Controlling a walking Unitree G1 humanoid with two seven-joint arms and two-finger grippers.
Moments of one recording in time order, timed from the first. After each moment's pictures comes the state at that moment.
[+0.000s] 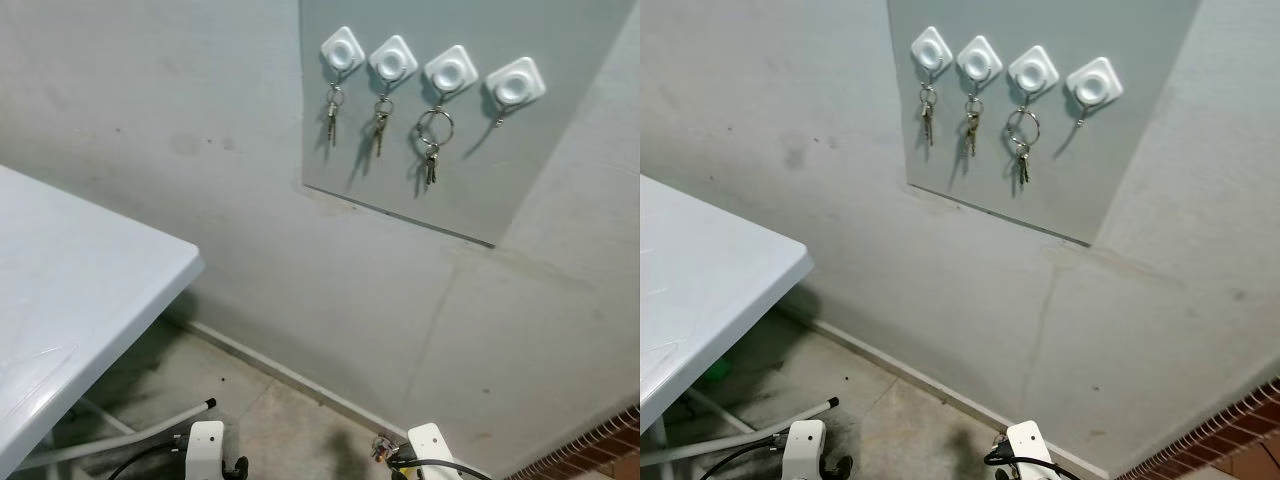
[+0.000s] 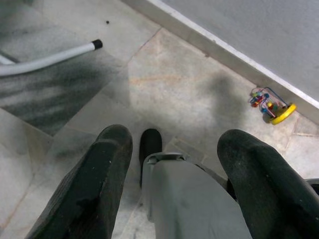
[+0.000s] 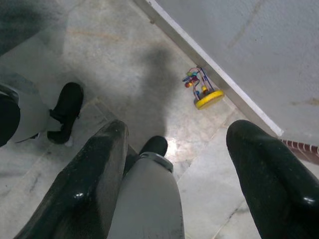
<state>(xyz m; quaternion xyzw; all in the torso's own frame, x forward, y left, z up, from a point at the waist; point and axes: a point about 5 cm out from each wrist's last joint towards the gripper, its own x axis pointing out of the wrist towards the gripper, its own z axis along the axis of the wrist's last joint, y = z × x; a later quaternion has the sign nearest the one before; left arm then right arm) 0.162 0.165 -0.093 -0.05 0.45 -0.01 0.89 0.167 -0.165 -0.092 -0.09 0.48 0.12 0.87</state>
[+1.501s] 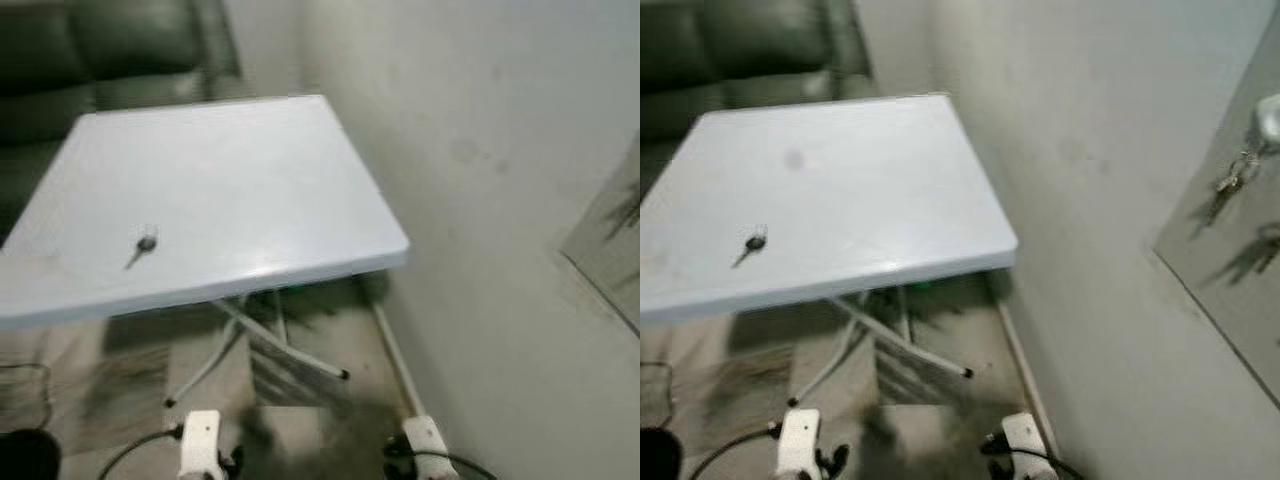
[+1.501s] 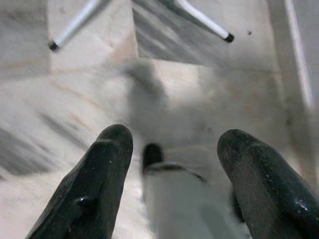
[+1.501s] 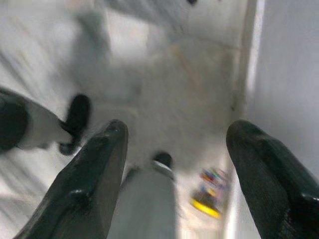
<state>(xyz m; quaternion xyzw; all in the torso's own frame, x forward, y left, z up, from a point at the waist) 0.169 0.156 -0.091 -0.05 0.45 -0.02 0.89 0.162 -0.171 -0.094 -0.07 0.49 0.11 0.86</state>
